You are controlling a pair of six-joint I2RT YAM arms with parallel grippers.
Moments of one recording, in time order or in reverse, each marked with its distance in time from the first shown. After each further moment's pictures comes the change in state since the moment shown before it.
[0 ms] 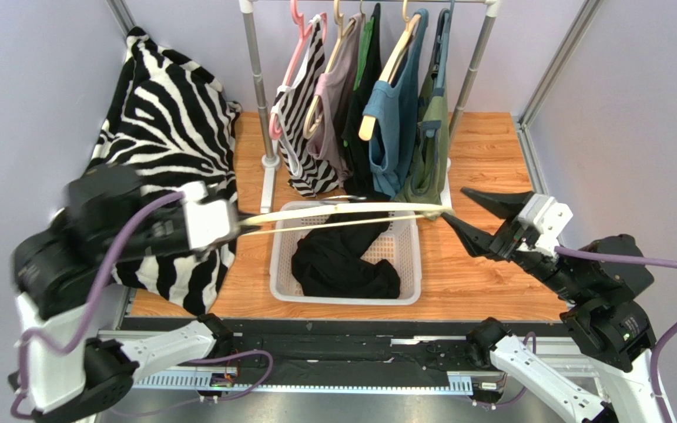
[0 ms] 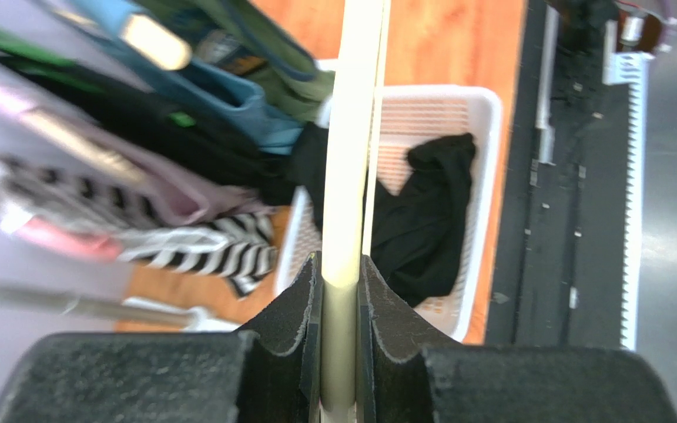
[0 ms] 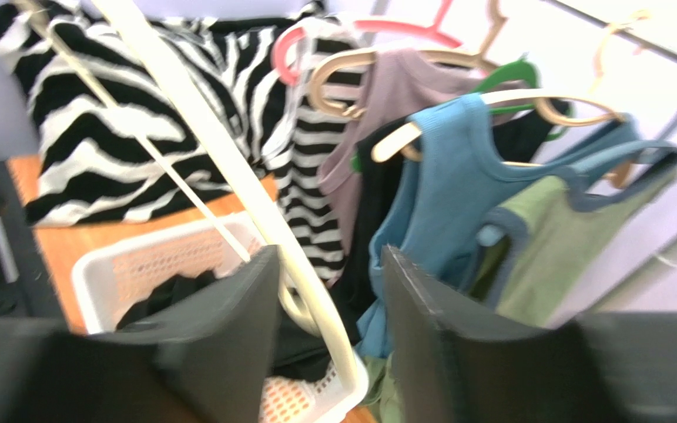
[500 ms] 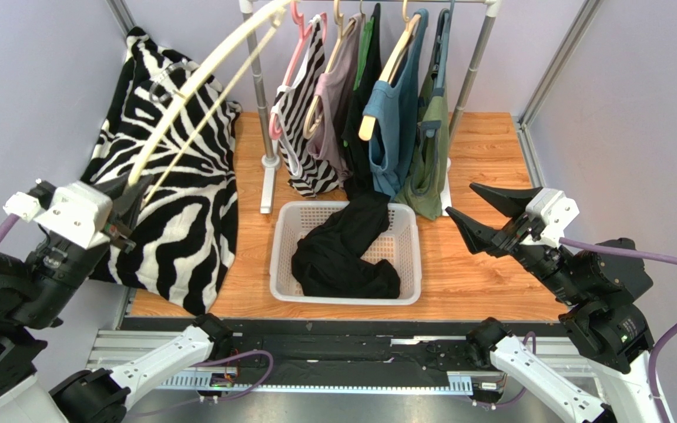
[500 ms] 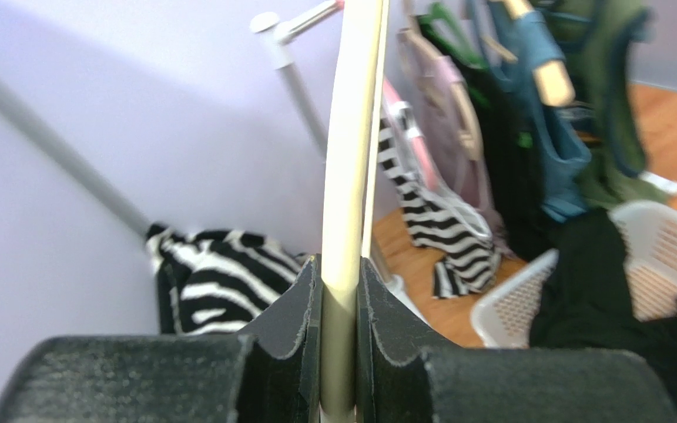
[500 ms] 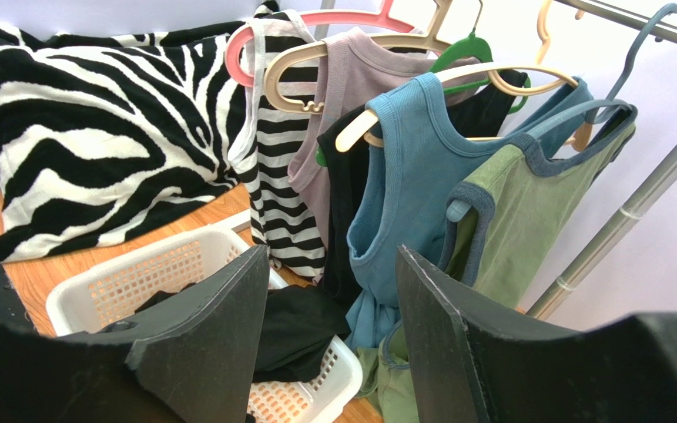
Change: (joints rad) left arm 0.064 -0.264 0.051 0.246 -0.618 -0.146; right arm 0.000 -0.032 -0.028 0.038 0.137 0.058
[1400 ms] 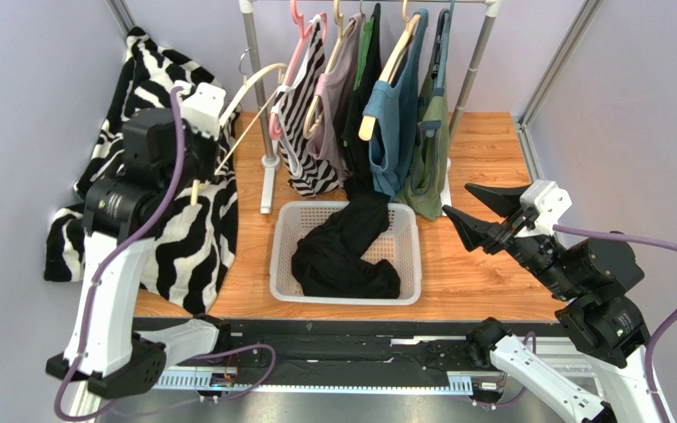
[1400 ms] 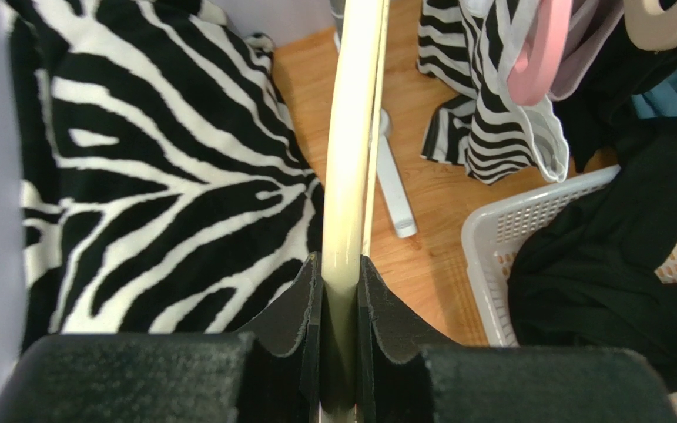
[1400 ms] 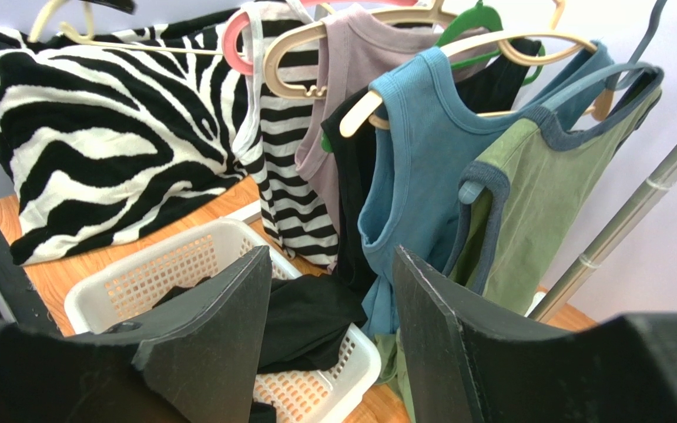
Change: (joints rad) left arm 0.289 0.334 -0.177 -0.002 -0.063 -0.265; right arm 0.000 0.020 0.001 -0.018 0.020 0.061
